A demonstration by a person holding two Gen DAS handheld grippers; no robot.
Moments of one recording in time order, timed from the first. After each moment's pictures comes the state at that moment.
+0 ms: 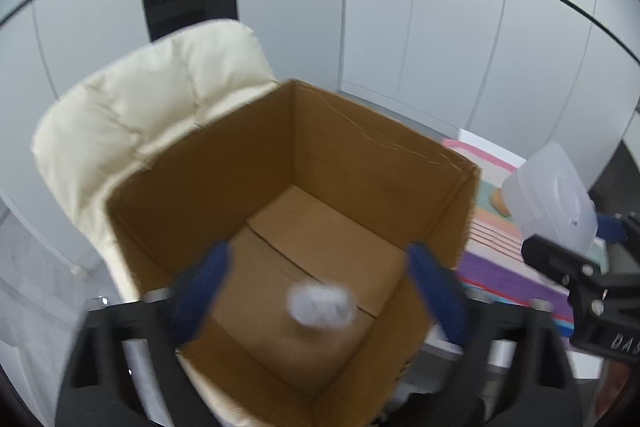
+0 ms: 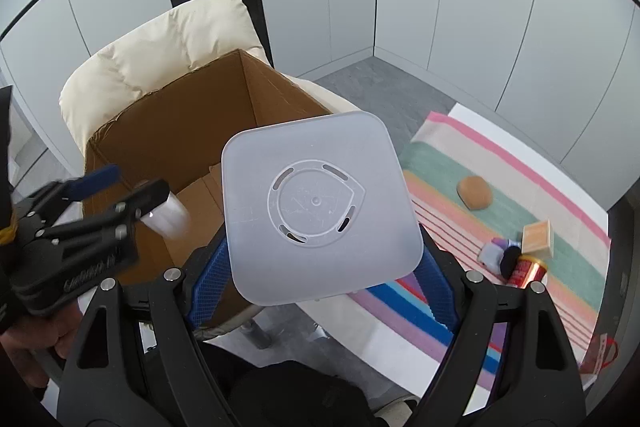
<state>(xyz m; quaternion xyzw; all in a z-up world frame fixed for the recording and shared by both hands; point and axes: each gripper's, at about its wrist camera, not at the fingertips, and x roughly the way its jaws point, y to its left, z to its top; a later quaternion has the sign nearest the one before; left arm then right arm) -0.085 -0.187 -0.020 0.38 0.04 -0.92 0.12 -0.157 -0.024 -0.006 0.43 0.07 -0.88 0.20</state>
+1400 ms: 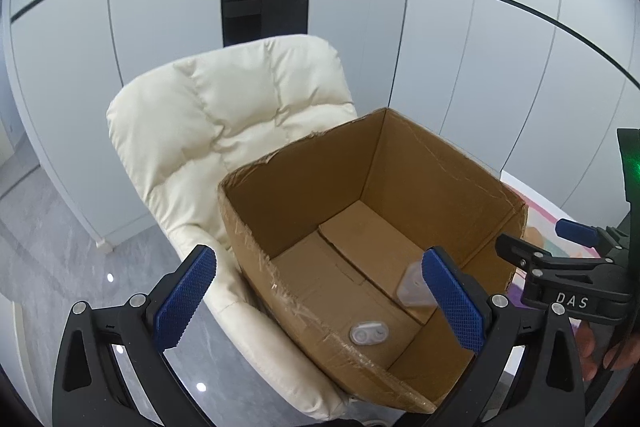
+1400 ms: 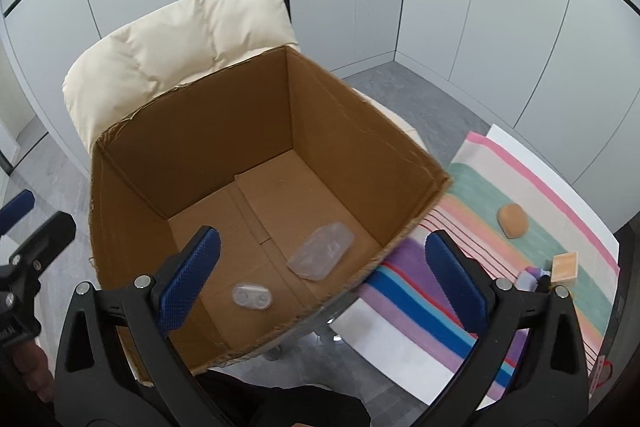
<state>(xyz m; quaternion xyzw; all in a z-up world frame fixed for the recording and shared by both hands) -0.027 -0.259 -0.001 0.35 0.09 -0.92 0.18 -0.167 -0.104 -0.021 0.42 0.10 -0.88 0.21</state>
